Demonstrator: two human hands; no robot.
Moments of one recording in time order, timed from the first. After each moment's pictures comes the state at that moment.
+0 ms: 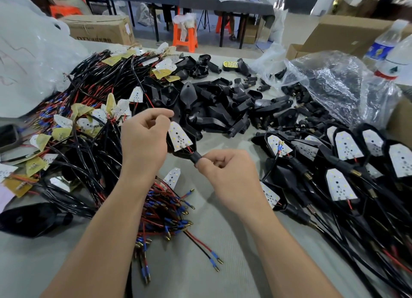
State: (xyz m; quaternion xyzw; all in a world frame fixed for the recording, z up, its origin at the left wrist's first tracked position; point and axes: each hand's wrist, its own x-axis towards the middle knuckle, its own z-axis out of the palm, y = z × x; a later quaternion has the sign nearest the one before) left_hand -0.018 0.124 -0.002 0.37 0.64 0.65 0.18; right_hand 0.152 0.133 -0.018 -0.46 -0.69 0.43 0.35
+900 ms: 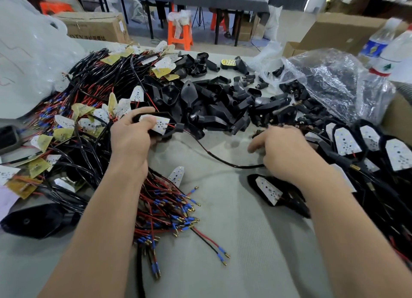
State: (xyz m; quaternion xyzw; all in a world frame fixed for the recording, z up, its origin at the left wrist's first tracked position) left_hand -0.052 0.132 -0.003 0.22 0.60 0.70 0.32; right_hand 0.210 0.186 0.030 -0.55 -0.83 0.02 0.00
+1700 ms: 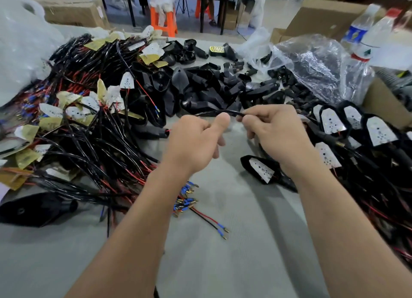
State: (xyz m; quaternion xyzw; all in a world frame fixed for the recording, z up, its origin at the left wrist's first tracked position) left_hand 0.036 0.113 0.000 0.56 0.65 0.44 0.27; right_hand 0.207 0.157 0.026 -0.52 -0.70 0.32 0.38
